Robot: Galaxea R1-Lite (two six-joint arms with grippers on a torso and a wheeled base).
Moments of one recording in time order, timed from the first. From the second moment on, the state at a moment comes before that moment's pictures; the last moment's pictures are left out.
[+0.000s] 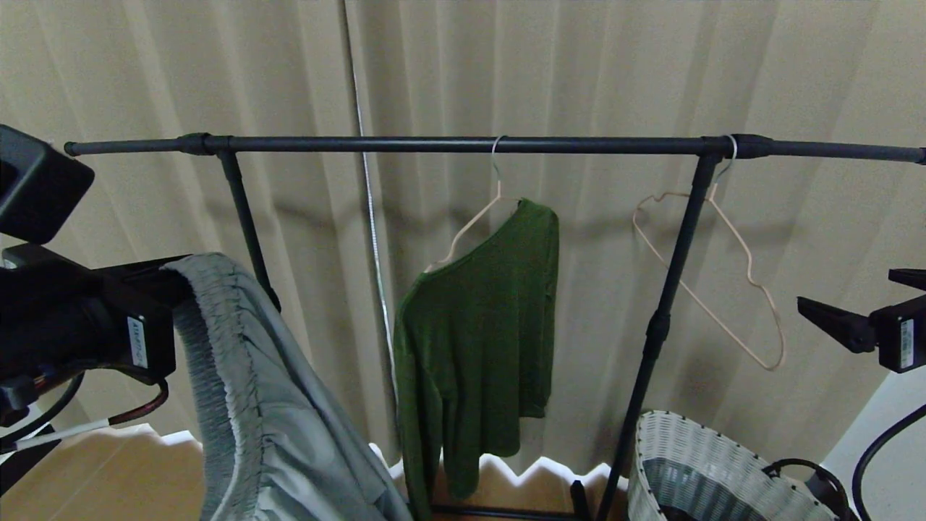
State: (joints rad) left arm -0.44 1.12 -0.71 -0.24 0.23 0.26; right arm -0.02 1.21 -0.68 -0.20 0.00 -0.26
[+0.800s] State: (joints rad) left arm -0.42 1.10 -0.62 -0.29 0.23 0.27; right arm 0.05 1.60 -1.13 0.10 -0.02 -0.08
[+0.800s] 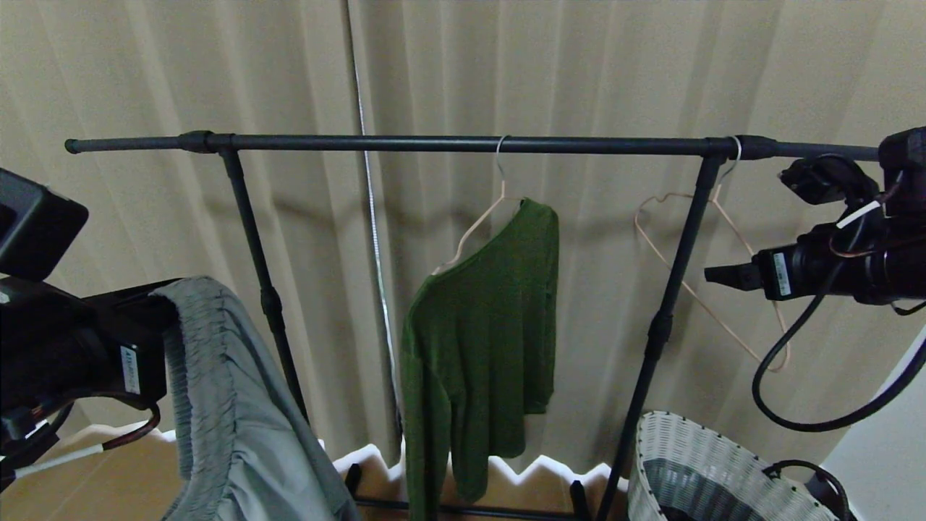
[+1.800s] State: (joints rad) left arm -0.41 1.08 -0.62 -0.29 0.23 0.29; right arm 0.04 1.68 -1.16 0.09 -0.05 -0.05
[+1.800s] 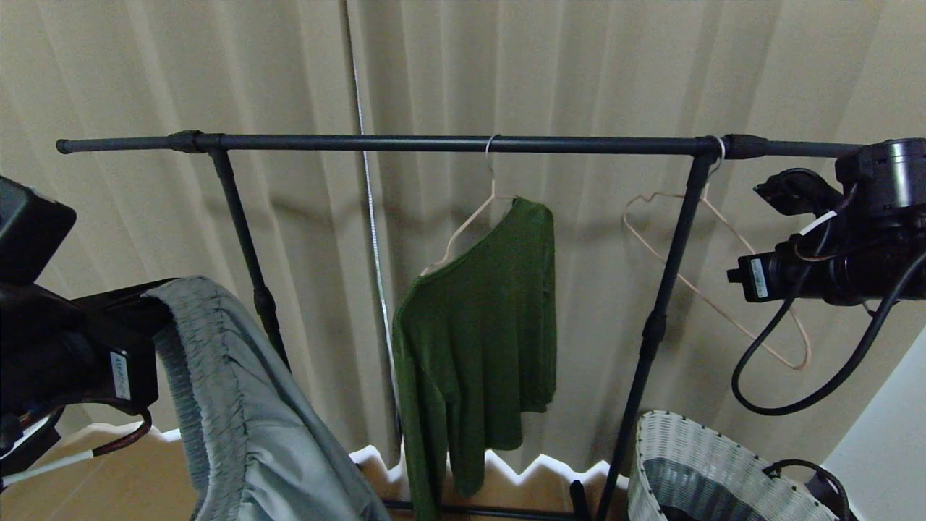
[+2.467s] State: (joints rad) left arm -0.41 1.06 -0.58 -0.29 0.23 0.29; right arm 0.03 1.57 -0.98 -0.16 -0.19 0.00
